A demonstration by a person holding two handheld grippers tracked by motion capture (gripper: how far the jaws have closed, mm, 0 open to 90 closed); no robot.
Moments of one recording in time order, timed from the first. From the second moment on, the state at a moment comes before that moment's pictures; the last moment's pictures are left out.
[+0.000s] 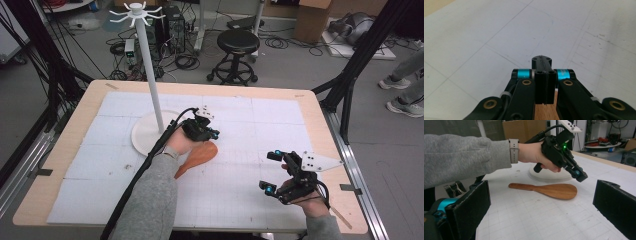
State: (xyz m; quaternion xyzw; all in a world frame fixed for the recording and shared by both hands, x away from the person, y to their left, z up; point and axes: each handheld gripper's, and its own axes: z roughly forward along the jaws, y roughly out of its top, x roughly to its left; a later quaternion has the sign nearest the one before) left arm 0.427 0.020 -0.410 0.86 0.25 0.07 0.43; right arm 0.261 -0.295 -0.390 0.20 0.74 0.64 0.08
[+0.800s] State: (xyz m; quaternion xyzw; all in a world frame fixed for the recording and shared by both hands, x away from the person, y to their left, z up) left arm 0.435 0.002 -0.433 0.90 0.24 0.09 0.35; right arm 0.264 -0.301 -0.395 0.21 0.73 0.65 0.07
